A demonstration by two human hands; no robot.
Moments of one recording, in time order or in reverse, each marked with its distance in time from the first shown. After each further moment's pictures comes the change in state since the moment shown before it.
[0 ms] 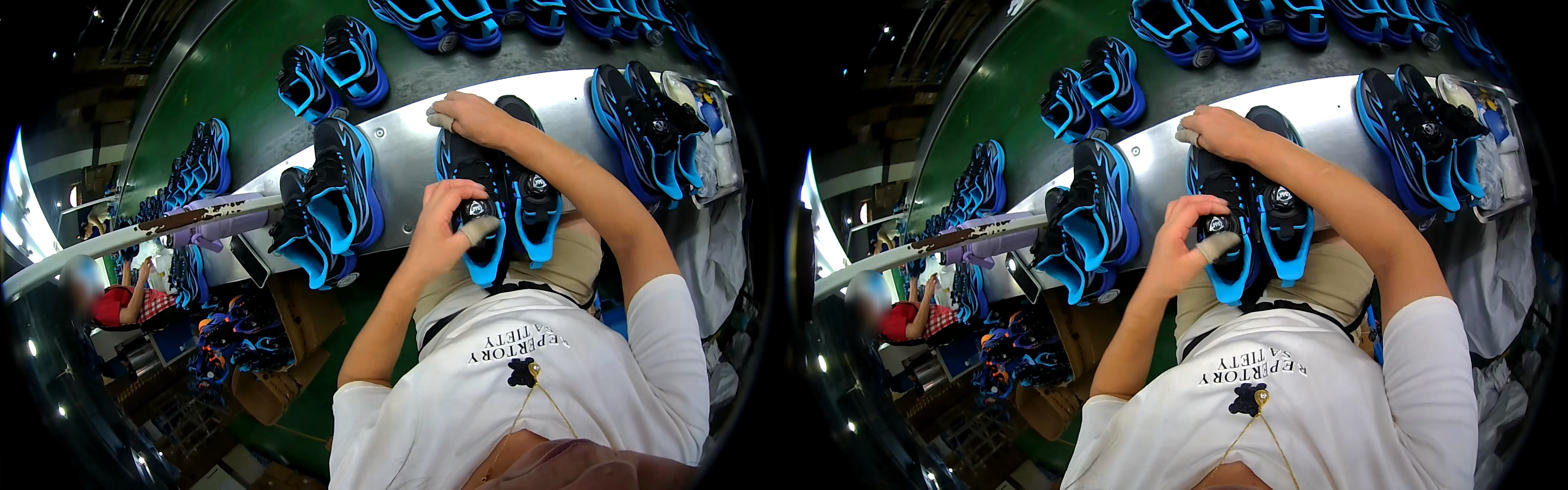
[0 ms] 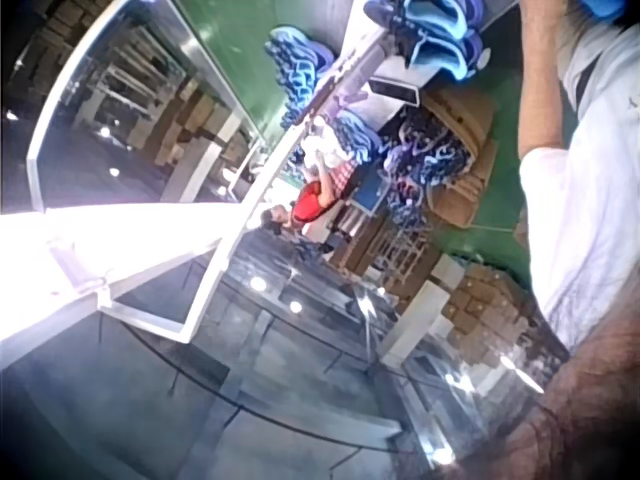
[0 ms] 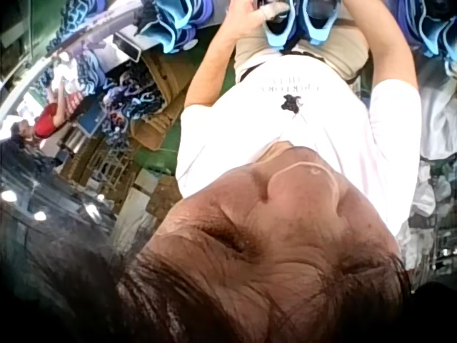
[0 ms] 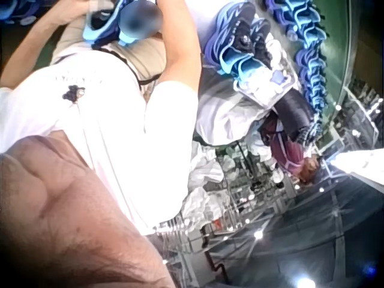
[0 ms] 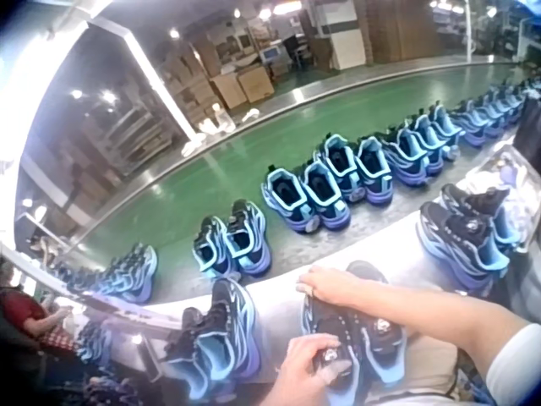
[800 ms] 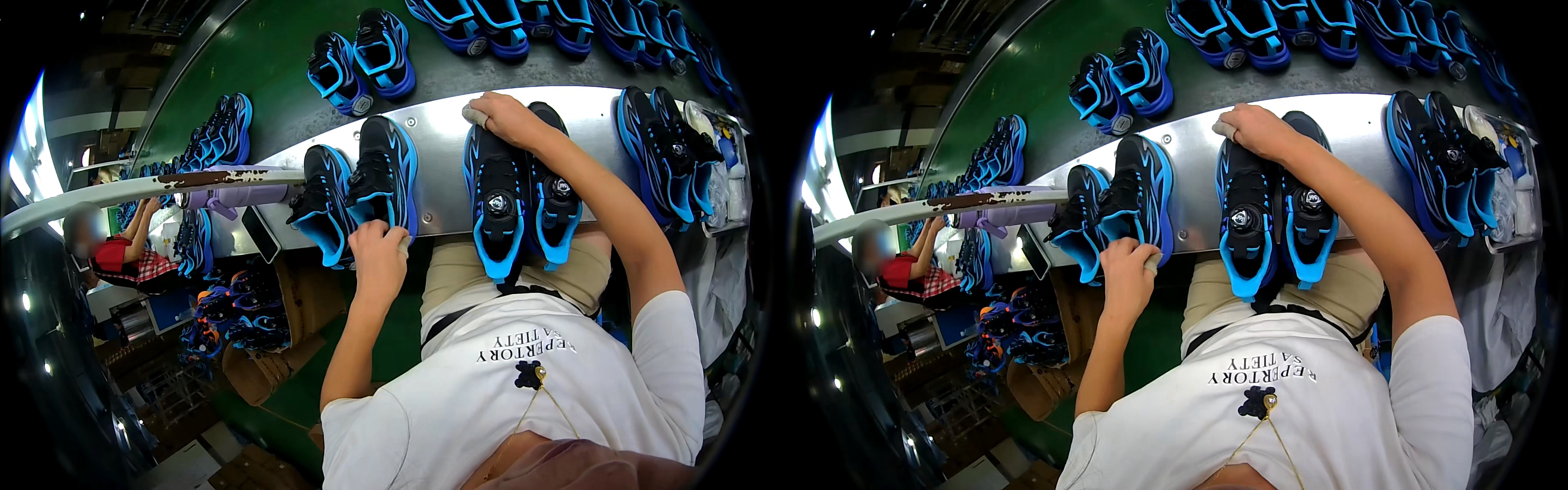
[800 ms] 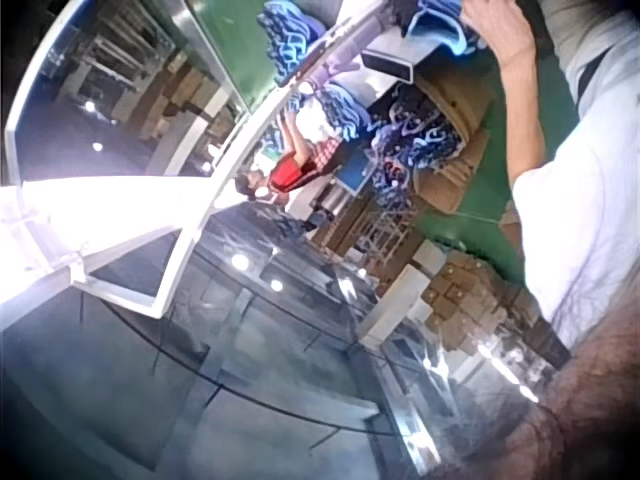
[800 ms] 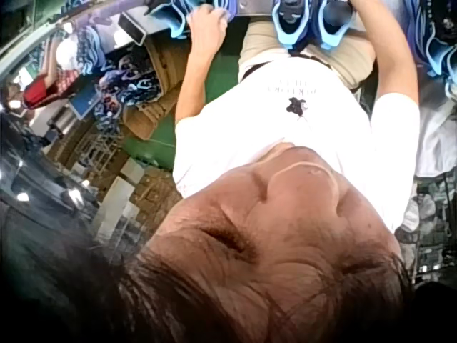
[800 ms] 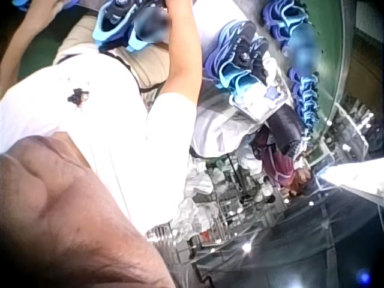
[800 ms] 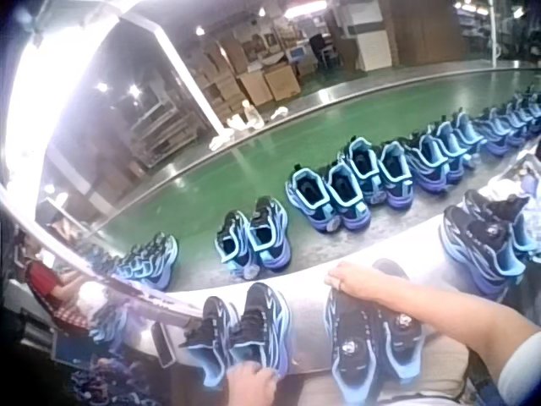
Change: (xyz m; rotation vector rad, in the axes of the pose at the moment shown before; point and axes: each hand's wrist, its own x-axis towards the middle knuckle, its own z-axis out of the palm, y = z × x) left_hand -0.090 -0.021 -0.070 0.917 0.127 -0.250; right_hand 0.003 0.000 -0.001 -0.046 -0.013 -0.074
